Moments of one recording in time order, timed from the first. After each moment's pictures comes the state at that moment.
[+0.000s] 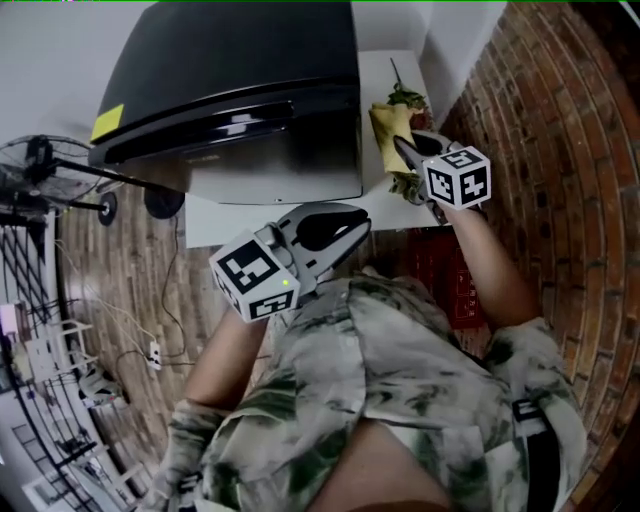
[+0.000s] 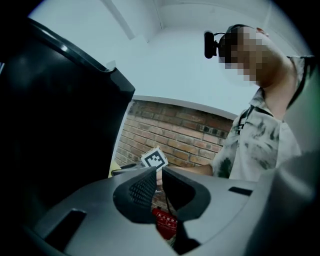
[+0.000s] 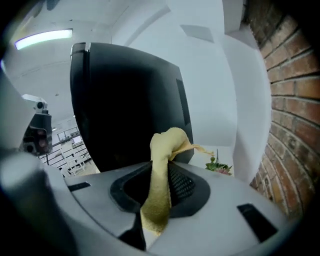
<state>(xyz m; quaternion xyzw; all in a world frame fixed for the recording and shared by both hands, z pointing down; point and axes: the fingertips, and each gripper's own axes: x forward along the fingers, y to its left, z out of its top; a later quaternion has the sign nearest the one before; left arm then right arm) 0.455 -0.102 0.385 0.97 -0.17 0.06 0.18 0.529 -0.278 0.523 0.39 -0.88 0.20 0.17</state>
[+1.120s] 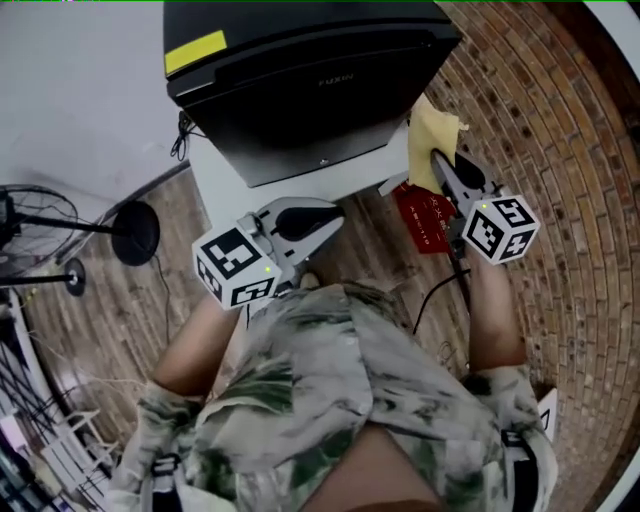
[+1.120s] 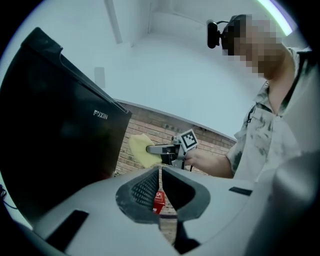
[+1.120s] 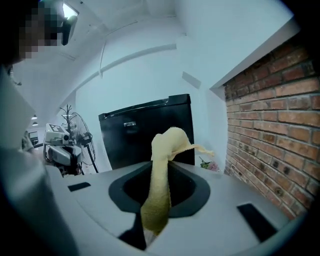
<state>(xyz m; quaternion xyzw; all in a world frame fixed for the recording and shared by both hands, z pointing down) 0.170 -0.015 0.377 0.99 0.02 0.07 0.15 0.360 -0.059 0.379 0.62 -0.77 0.15 0.09</state>
